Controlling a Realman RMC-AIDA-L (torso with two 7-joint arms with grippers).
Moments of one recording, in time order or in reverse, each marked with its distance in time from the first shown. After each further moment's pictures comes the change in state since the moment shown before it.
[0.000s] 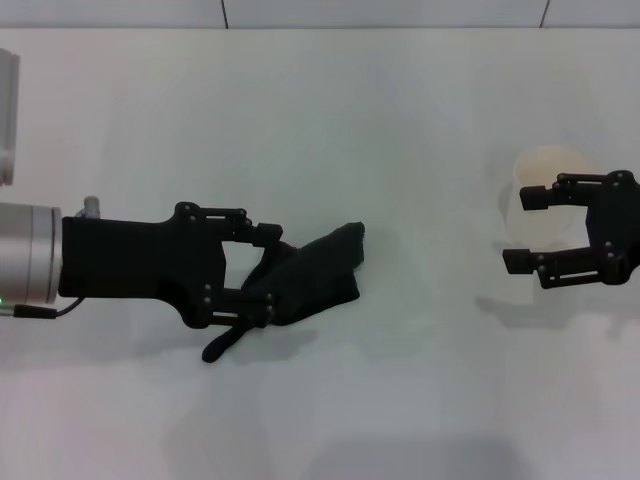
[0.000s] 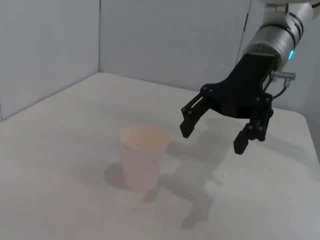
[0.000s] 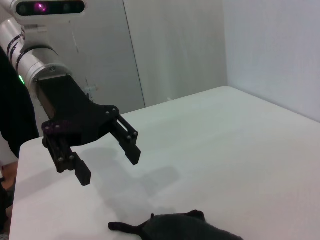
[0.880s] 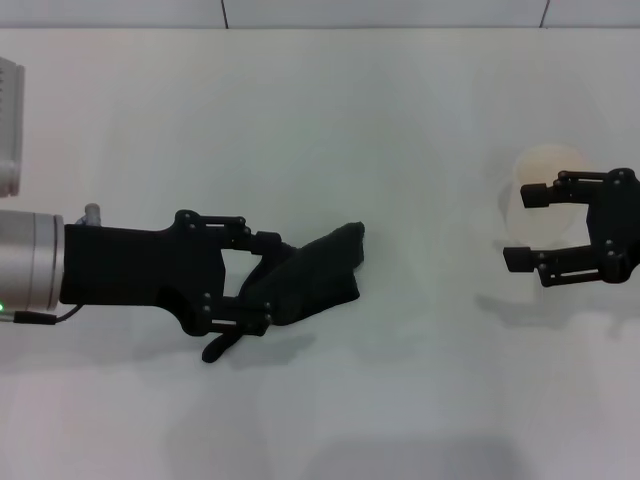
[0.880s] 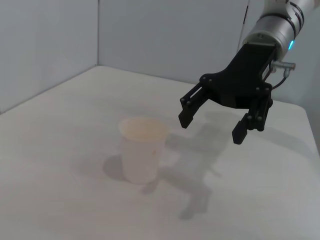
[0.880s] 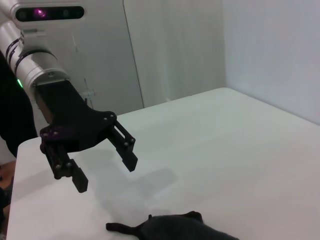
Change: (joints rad) left arm 0.006 0.000 0.010 -0.002 0.014 -0.007 0.009; right arm -0.003 0.001 0.000 -0.007 0.000 0.003 -0.001
